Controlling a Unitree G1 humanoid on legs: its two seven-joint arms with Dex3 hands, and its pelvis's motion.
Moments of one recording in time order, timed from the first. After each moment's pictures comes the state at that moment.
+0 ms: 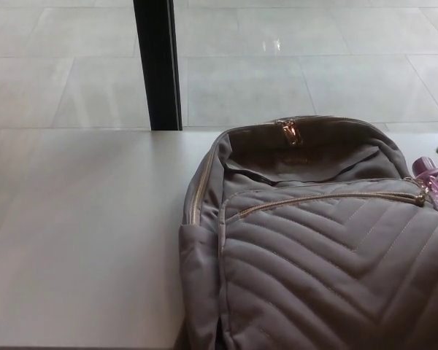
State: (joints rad) left_arm 0.39 0.62 0.29 1.25 -0.12 -0.39 -0.39; right_arm -0.24 -0.43 -0.20 -0.16 -0.11 0.16 0.11
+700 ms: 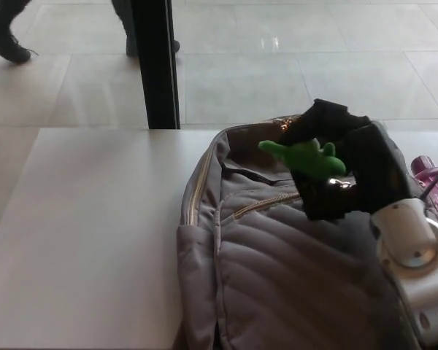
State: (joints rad) left_arm 0.37 0.62 0.27 1.23 -0.12 -0.40 -0.38; right_arm -0.45 -0.13 0.17 -0.02 -0.24 0.23 -0.01
